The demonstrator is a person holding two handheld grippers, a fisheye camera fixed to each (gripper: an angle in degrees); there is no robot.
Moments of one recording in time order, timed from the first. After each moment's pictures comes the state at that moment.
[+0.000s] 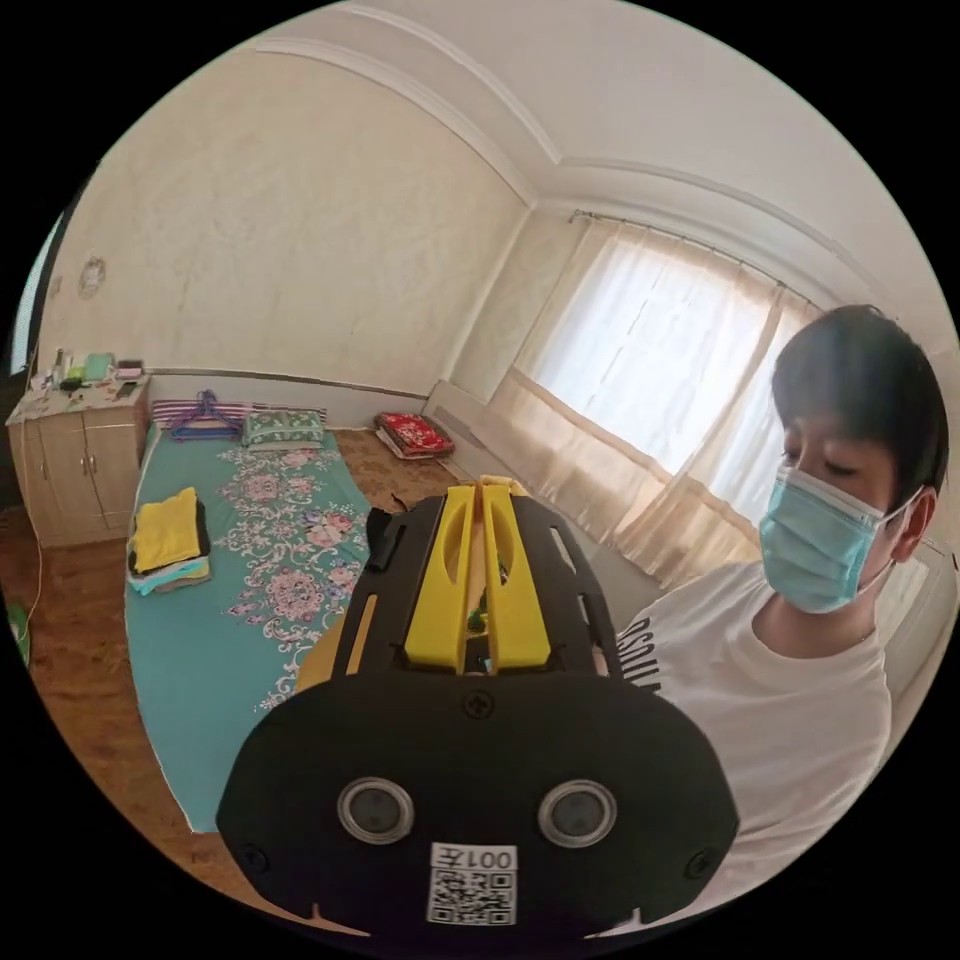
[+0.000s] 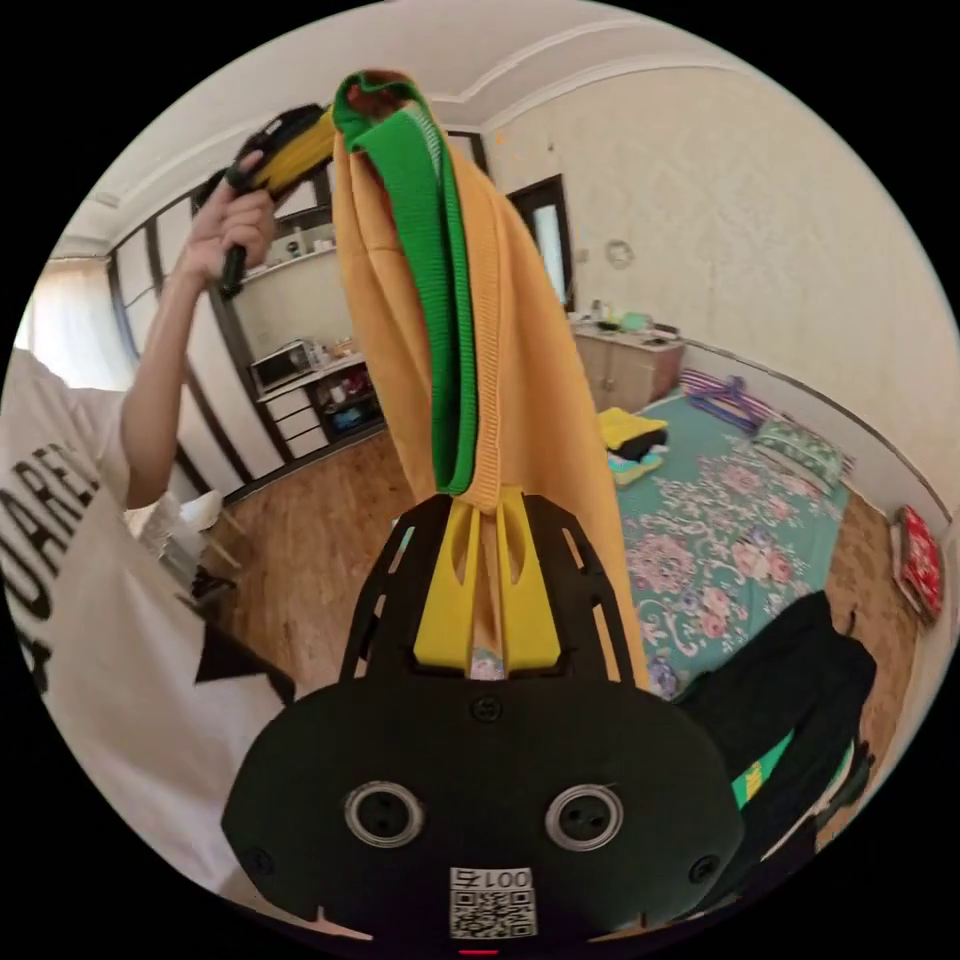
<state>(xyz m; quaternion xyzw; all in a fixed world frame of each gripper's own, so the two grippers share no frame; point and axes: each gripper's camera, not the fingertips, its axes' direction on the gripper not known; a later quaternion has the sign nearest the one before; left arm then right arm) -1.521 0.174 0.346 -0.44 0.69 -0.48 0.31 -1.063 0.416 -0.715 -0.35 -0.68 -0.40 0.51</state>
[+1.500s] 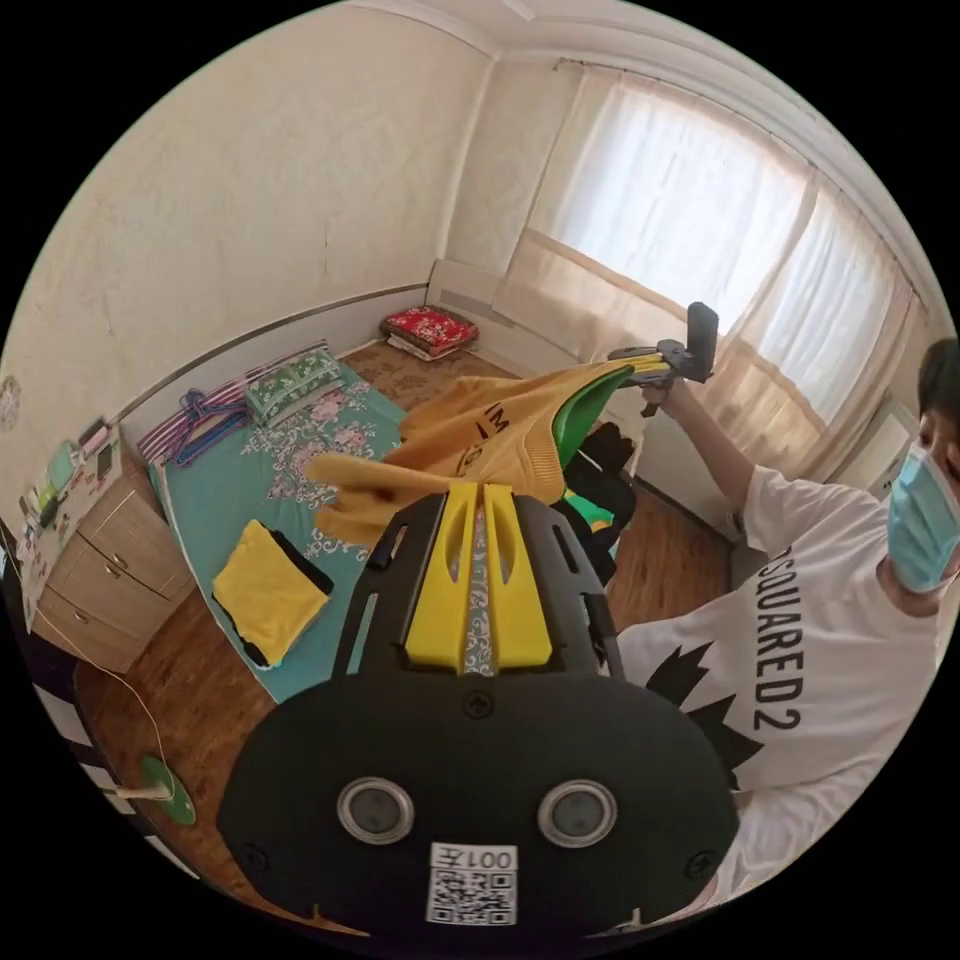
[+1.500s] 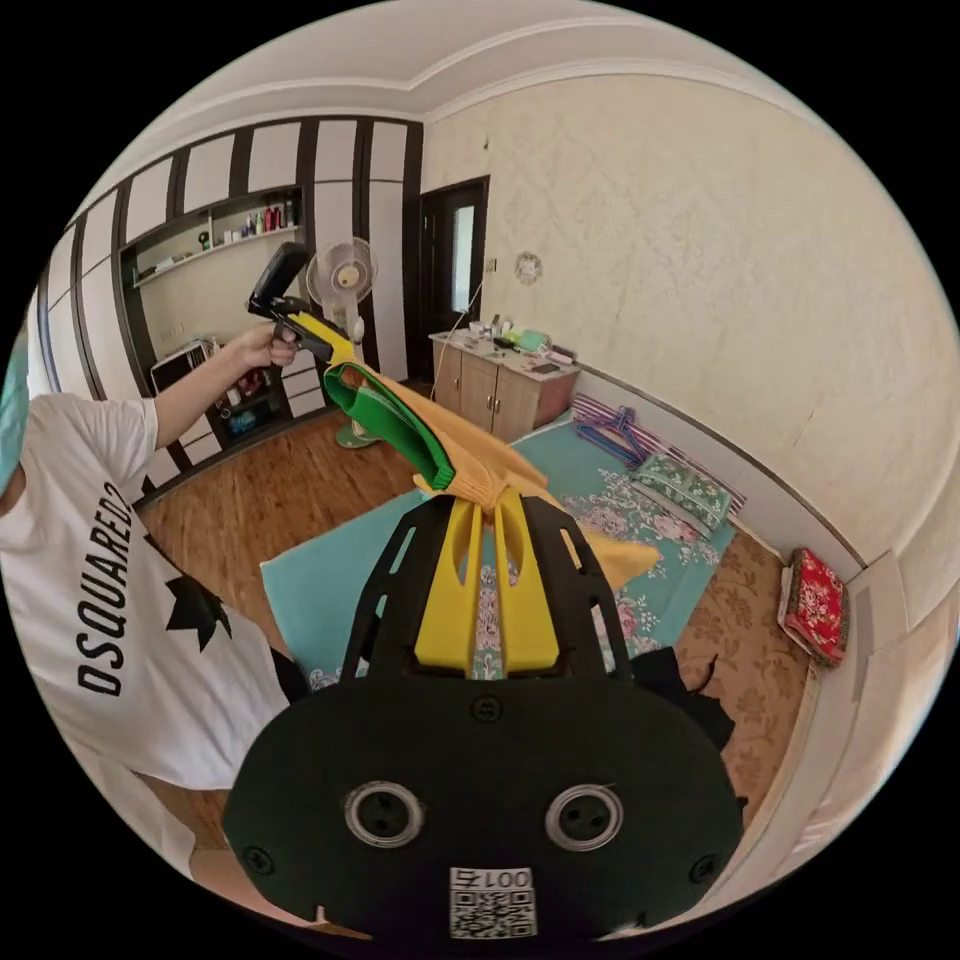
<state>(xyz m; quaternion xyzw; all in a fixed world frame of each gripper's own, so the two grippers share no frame) -1.247 0.372 0.742 -0.41 0.84 -0.25 0.27 -1.387 0.434 -0.290 -0.29 -0.56 -0.47 0.61</state>
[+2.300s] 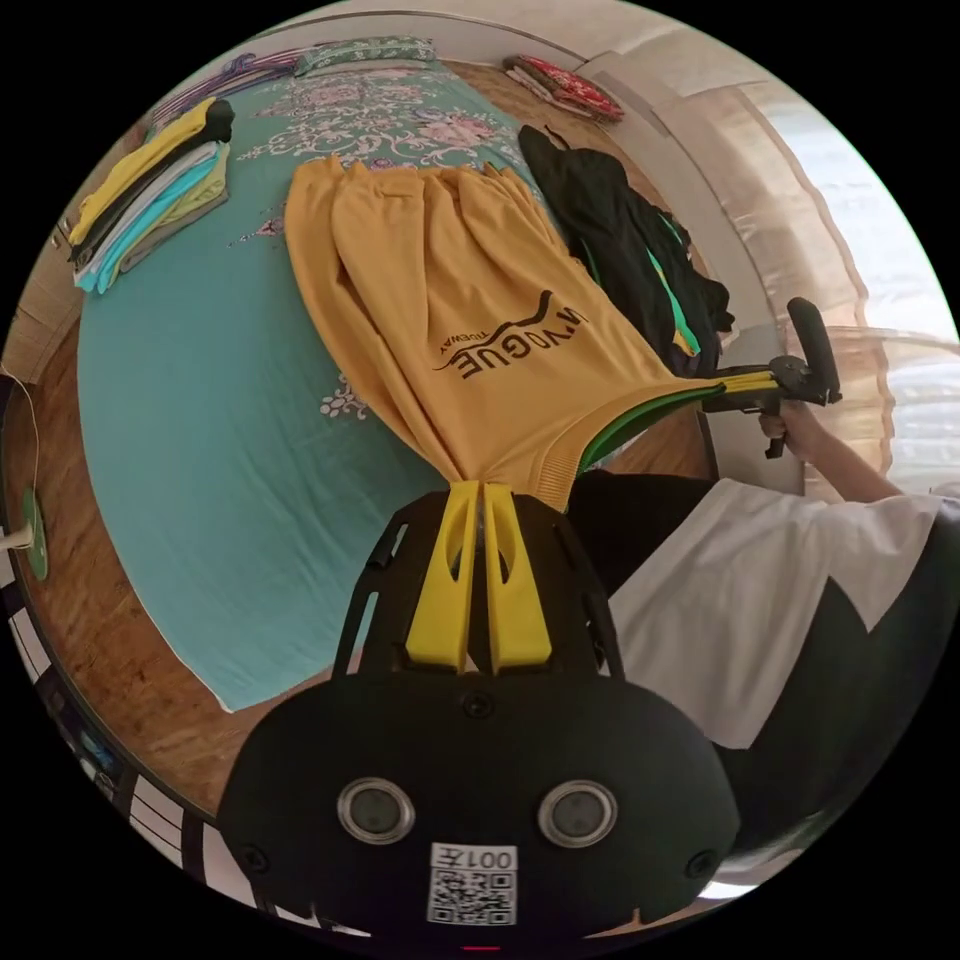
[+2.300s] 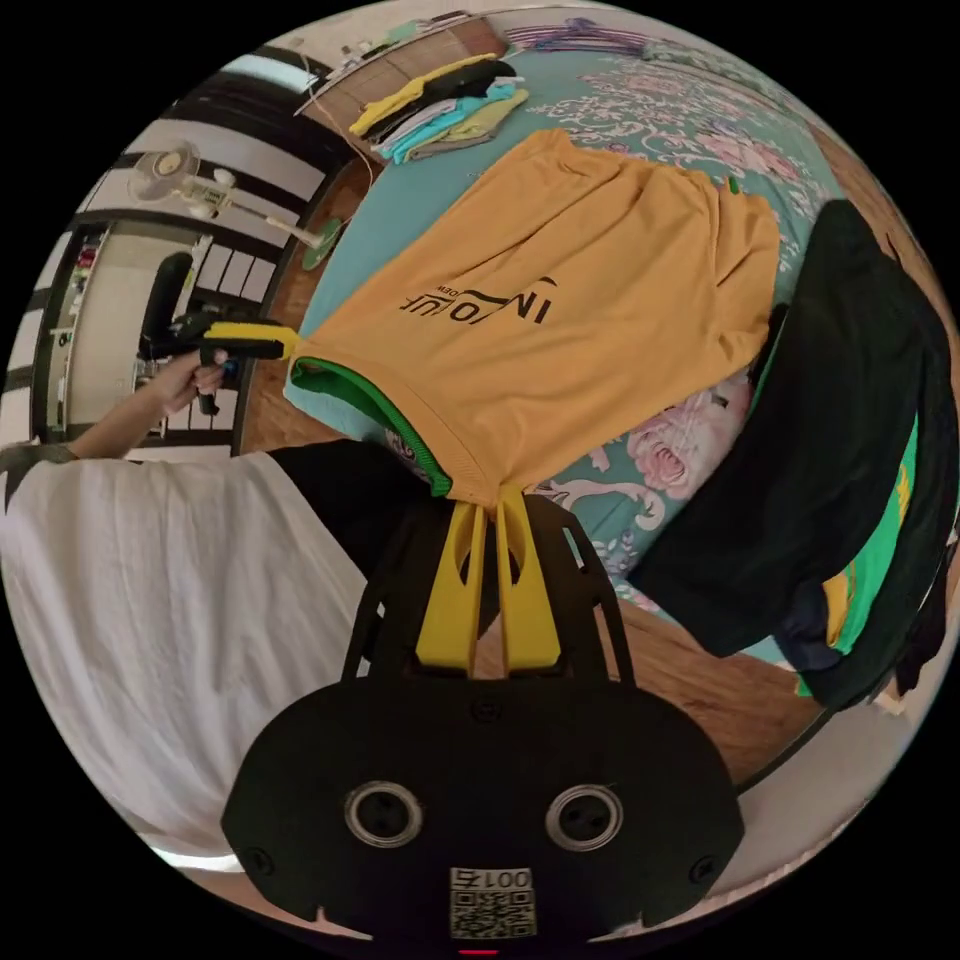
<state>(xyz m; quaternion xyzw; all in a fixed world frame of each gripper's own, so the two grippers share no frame) -1.049 0.422 0.542 -0.64 0.76 -0.10 0.06 -1.227 0.748 -0.059 -0.70 -0.34 -0.39 0.48</state>
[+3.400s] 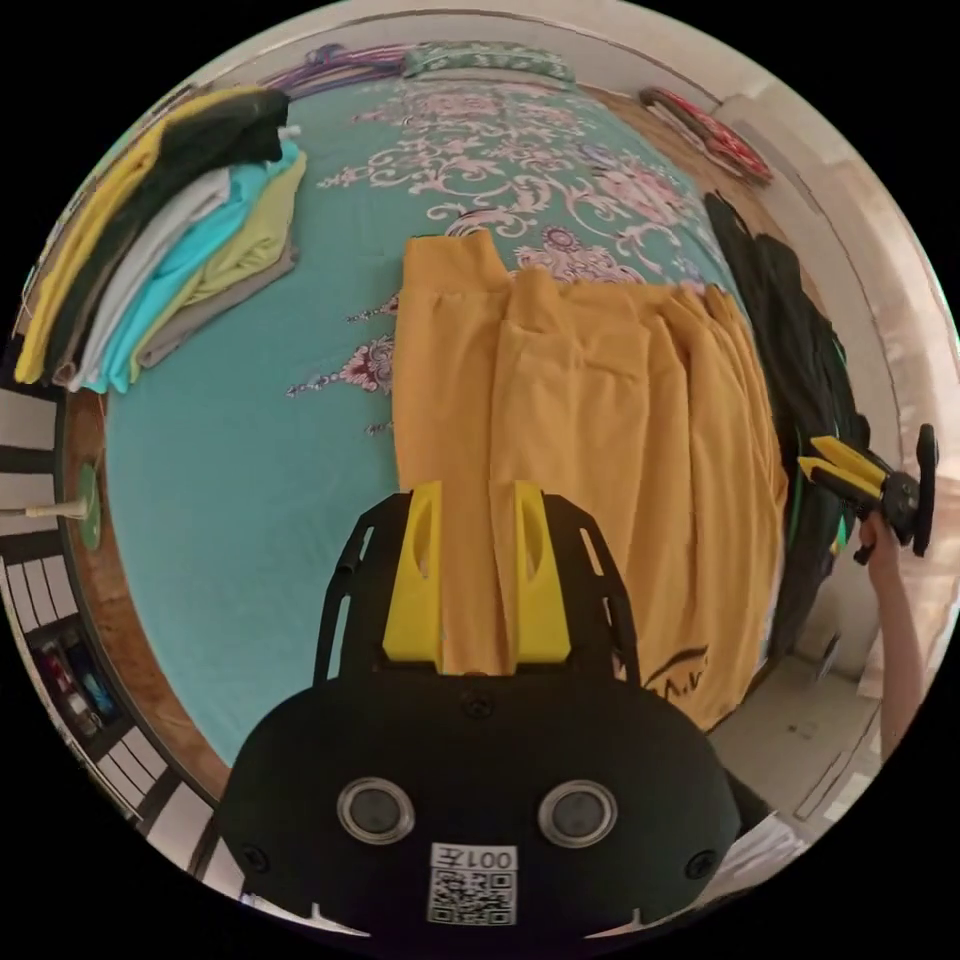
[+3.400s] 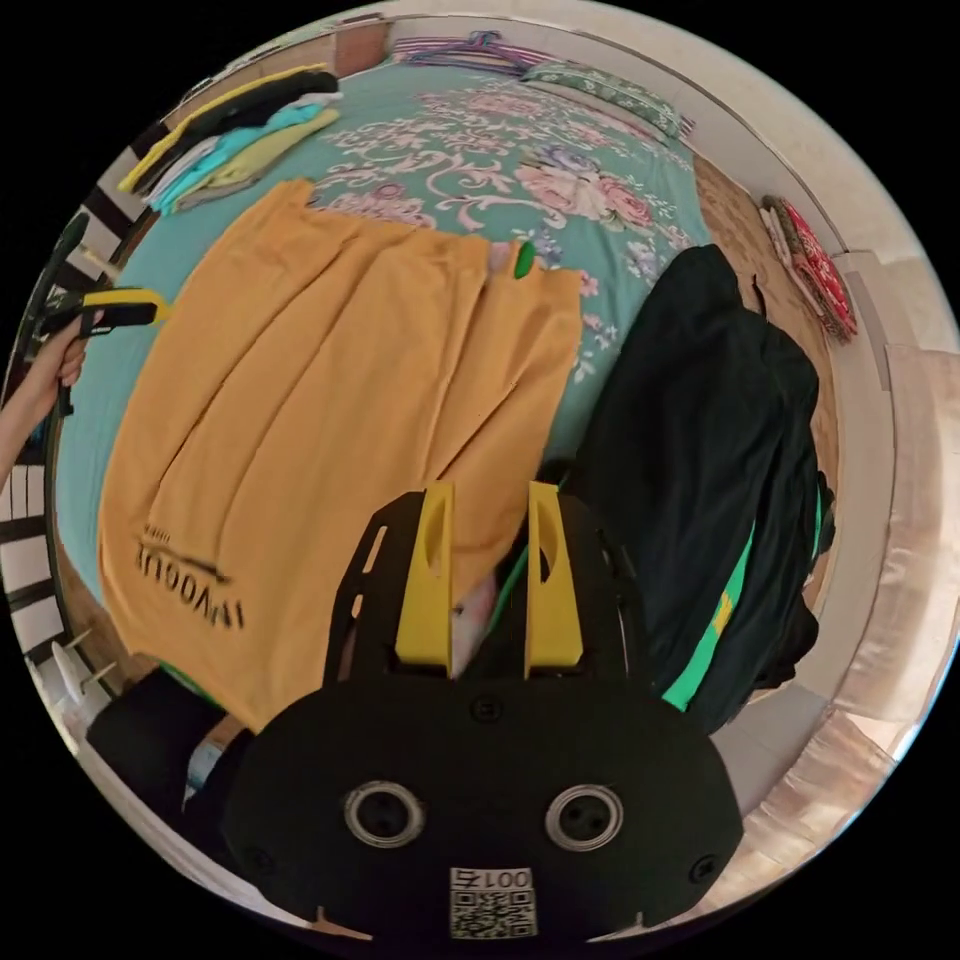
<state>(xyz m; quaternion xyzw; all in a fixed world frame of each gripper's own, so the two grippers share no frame) -0.669 0.500 0.773 -0.73 0.66 -0.06 0.18 -1.381 0.595 0.321 -0.56 -0.15 -0.54 0.61</state>
